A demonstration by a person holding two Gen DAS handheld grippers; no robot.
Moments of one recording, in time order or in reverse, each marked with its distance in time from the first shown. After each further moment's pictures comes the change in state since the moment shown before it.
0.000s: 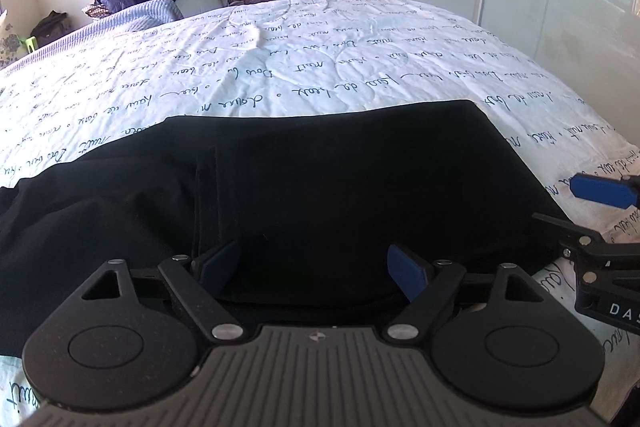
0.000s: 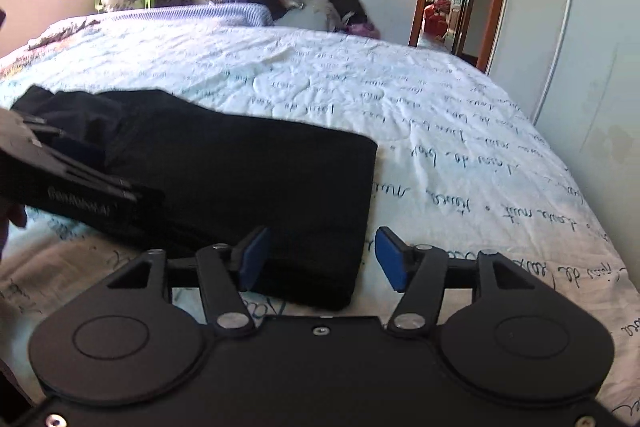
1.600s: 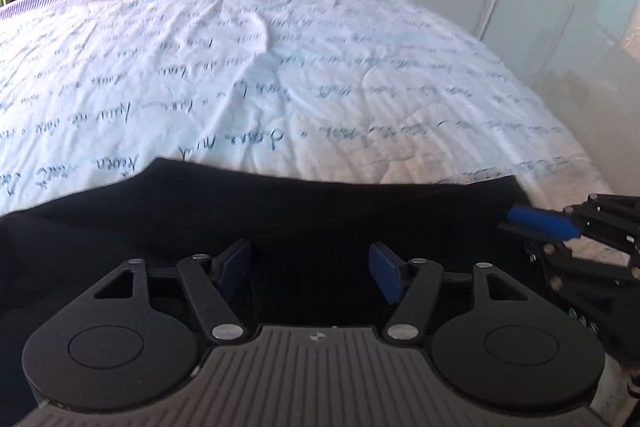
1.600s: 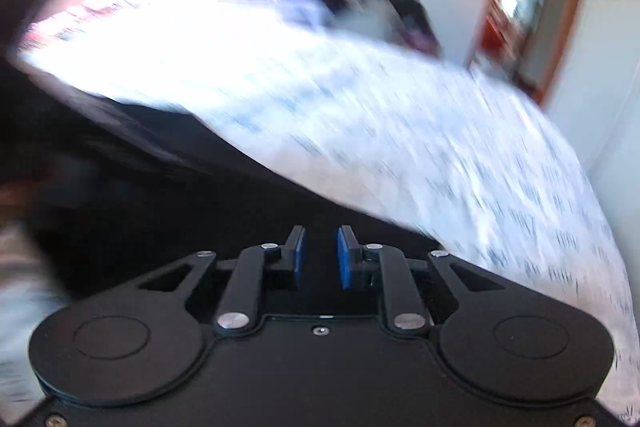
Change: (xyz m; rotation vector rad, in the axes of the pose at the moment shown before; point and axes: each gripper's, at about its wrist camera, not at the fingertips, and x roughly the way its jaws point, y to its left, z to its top) left arm 0.074 0.063 0.069 -0.117 0.092 -0.146; right arm 0.083 -0.004 0.095 -0.153 0.081 0.100
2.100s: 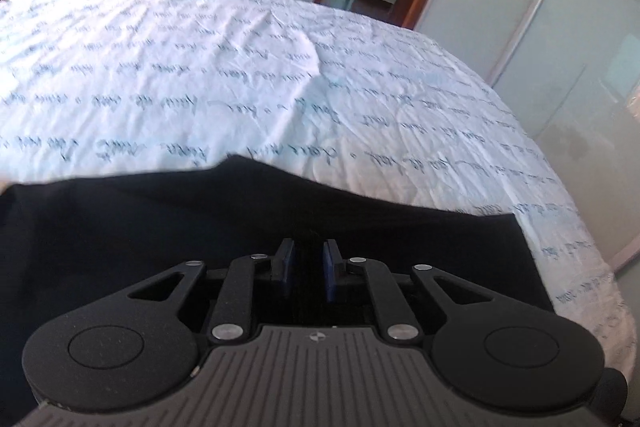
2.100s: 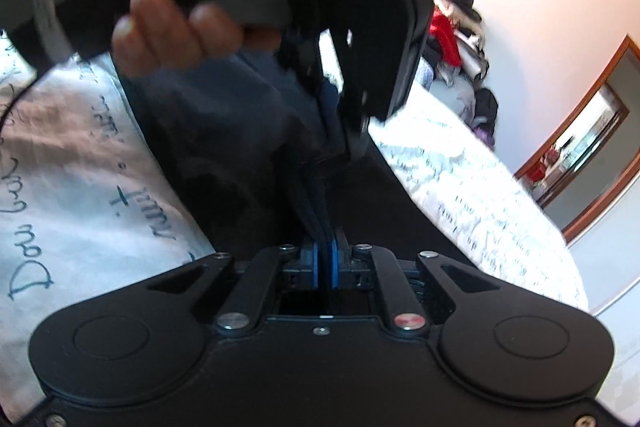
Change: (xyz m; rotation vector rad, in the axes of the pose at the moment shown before) left arm -0.053 0.053 -0.006 -0.141 -0.073 -0.019; right arm -0.043 0.157 -0.048 -0.503 -0.136 0.043
